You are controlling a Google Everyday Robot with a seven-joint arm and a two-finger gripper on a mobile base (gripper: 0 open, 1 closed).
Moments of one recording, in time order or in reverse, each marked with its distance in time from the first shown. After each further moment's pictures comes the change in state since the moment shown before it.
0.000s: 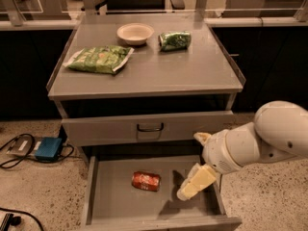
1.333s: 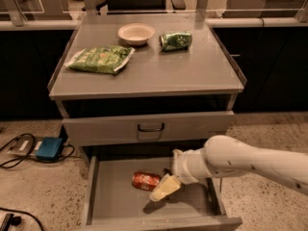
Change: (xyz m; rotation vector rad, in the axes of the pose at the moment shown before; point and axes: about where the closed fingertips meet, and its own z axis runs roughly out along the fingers) arm 0.037 -0.033 0.166 0.026 -0.024 0.088
